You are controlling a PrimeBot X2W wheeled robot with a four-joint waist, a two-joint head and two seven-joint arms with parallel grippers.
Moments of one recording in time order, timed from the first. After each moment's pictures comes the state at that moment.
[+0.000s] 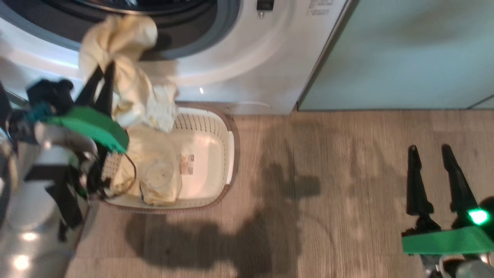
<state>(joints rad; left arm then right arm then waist) -0.48 0.35 -0.11 0.24 -0.39 0.06 -0.09 0.00 -0.03 0.08 -0.09 0.26 0.13 -0.26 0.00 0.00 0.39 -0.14</state>
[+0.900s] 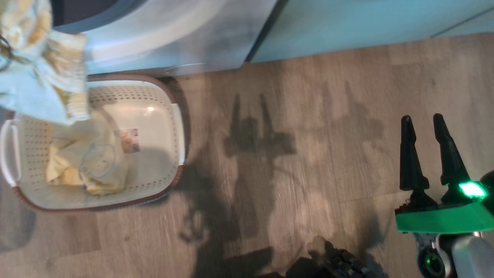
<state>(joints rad) -1.08 0.60 -0.10 0.53 -0.50 -0.08 0.38 -0.11 -0.03 0.14 -0.10 0.37 0.13 -0.26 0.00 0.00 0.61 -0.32</state>
